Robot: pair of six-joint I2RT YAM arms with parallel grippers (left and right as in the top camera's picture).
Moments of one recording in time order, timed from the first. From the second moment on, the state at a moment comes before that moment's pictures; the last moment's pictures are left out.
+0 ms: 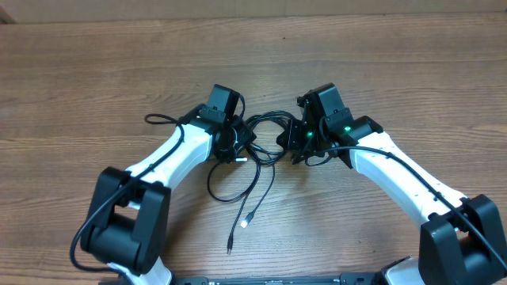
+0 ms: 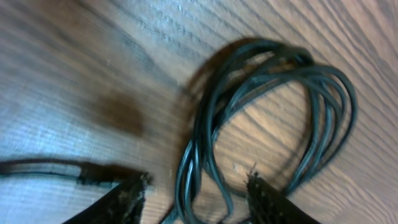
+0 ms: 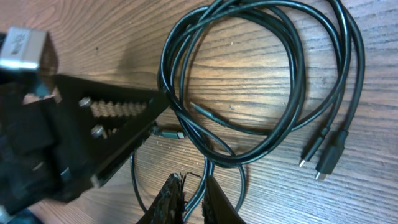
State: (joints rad) left arm -0.39 1.82 1.11 -0.48 0.23 -1.10; right arm 0.44 1.63 1.08 -0.51 -0.38 0.65
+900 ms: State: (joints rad) left arm -0.27 1.82 1.35 -0.71 0.16 -0.86; right arm 0.44 1.63 1.08 -0.53 -0.39 0.65
